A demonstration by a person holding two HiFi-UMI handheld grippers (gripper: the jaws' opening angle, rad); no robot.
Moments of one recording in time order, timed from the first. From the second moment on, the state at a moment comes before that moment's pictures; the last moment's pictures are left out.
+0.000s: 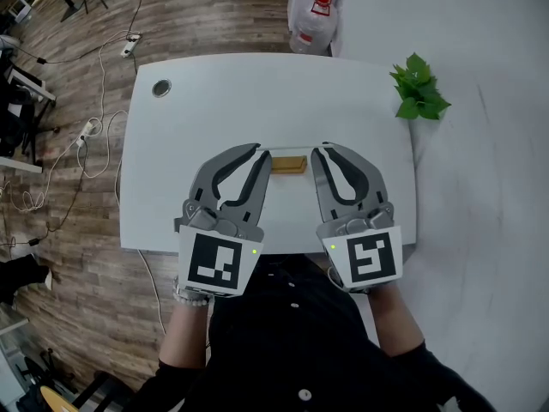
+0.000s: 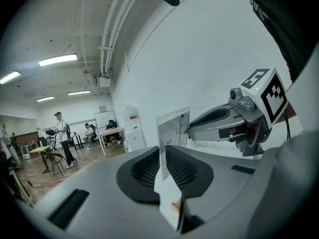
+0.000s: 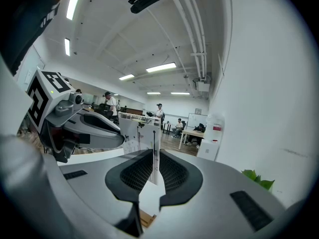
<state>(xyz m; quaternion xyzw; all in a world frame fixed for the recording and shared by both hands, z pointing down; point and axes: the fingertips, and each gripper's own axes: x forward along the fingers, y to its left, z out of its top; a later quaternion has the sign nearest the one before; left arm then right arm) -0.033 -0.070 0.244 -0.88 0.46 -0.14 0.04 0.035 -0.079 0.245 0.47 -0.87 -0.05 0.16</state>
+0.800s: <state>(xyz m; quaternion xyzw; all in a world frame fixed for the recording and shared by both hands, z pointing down) -0.027 -0.079 0.276 -0.88 0.45 -0.17 0.02 0.041 -0.088 0.277 0.47 -0.87 -0.01 0.18</state>
